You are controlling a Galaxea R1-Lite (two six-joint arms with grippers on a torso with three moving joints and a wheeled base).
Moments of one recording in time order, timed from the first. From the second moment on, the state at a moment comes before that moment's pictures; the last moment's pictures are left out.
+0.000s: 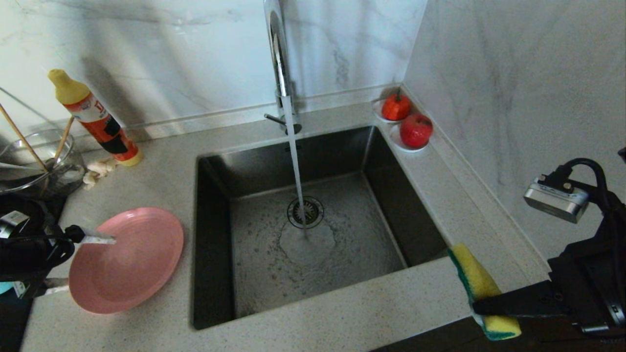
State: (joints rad) left arm 0.59 1.75 -1.03 0.26 -0.60 -0.37; right arm 0.53 1.27 -1.09 0.56 0.45 0.49
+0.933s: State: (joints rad) left arm 0.58 1.79 -1.05 0.26 -0.58 -0.33; right arm 0.53 1.27 -1.08 0.56 0.45 0.49
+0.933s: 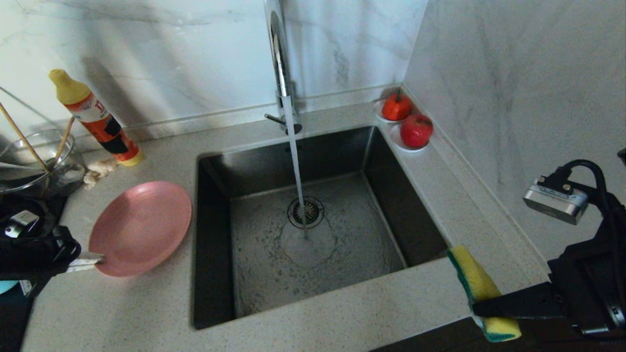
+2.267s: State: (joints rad) left arm 0.14 1.47 -1.09 0.35 -0.56 -0.35; right arm 0.48 1.25 -1.08 0.56 0.45 0.49
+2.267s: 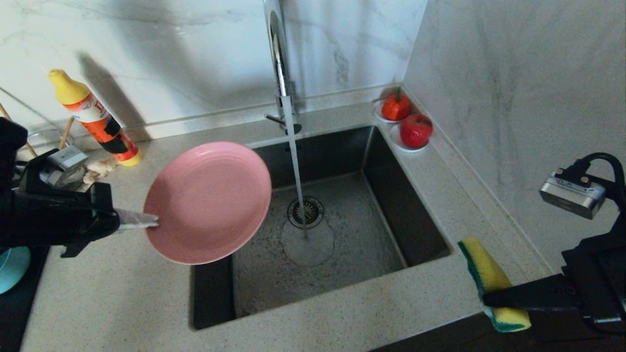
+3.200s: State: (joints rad) left arm -0.15 1.76 -1.30 0.25 -0.34 -0.53; right arm 0.47 1.25 -1.07 0.56 0.45 0.49
